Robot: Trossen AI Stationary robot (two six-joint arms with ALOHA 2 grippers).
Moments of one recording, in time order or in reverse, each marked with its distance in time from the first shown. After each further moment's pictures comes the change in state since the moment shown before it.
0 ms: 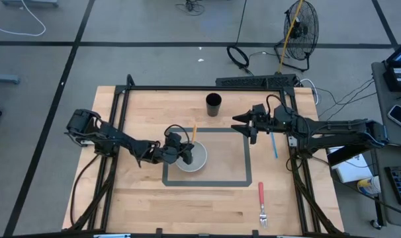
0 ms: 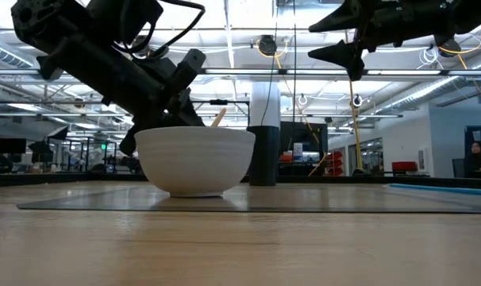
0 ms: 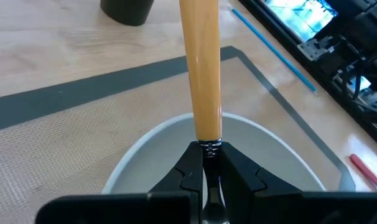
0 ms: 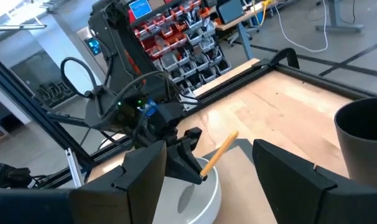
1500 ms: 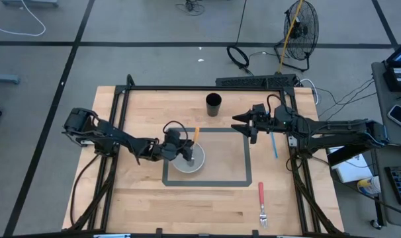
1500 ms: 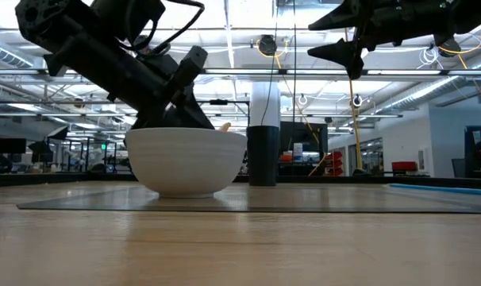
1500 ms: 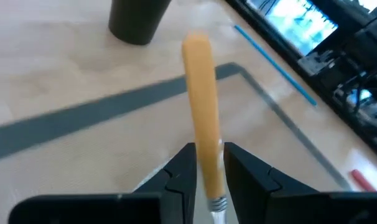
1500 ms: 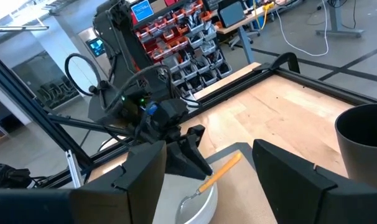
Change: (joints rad) left arm 0.028 -0.043 -0.002 0.000 -0.015 0.034; right arm 0.000 0.000 0.000 0.008 -0.001 -0.005
